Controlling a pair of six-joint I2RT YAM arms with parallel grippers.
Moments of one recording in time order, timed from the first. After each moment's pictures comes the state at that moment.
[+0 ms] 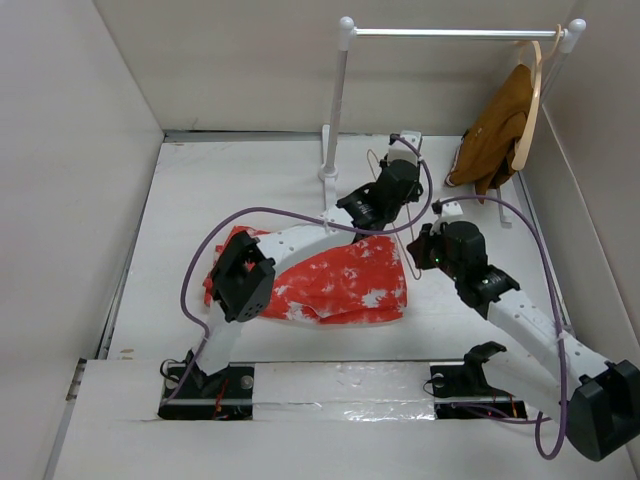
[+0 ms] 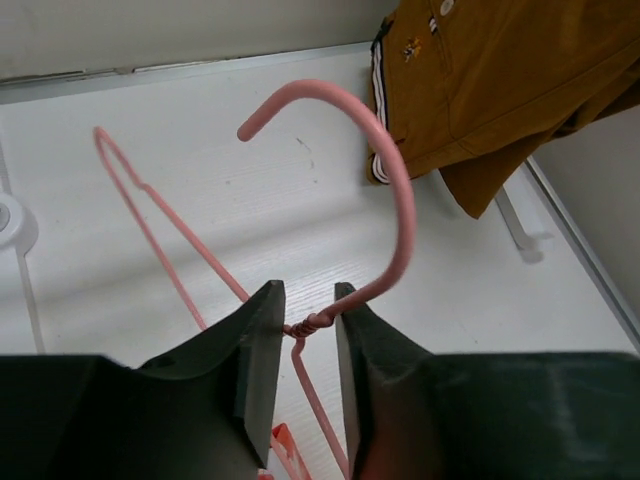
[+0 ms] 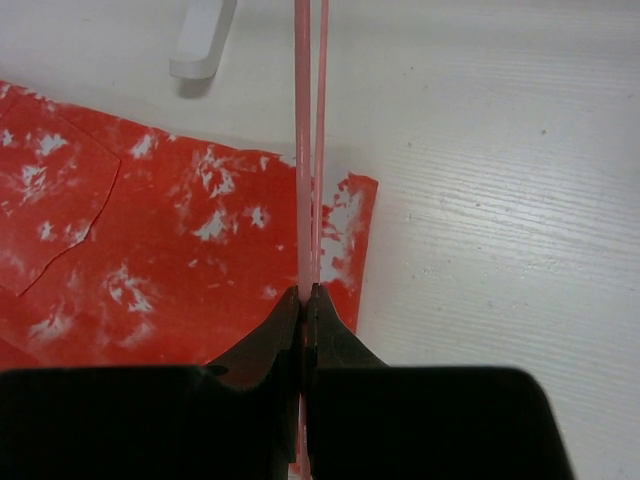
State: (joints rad) left arm -0.97 2.05 1.82 -0.05 -0.48 -0.38; right arm 0.43 0.93 0.57 -0.10 0.04 0.29
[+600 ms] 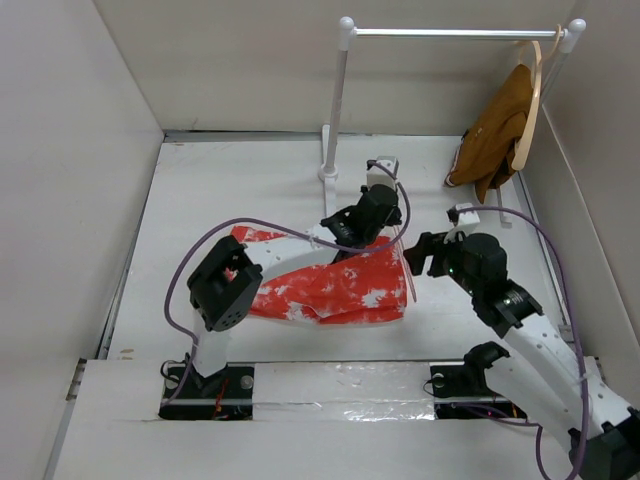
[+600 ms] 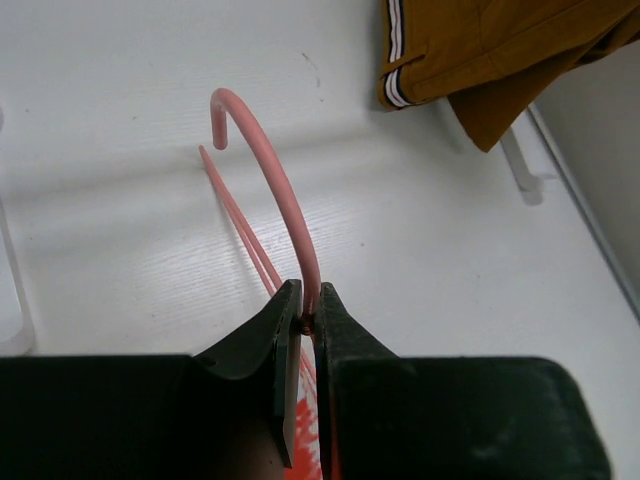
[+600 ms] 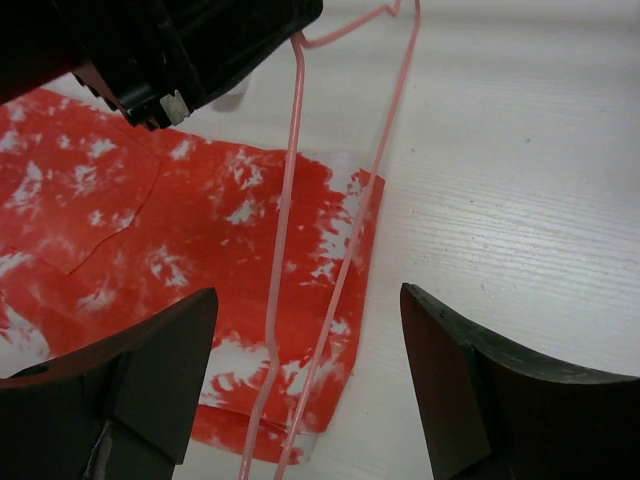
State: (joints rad) left arm -0.97 1.92 1.48 0.09 -0.44 -0.49; right arm 0.44 0.72 0.57 -0.23 0.03 0.29
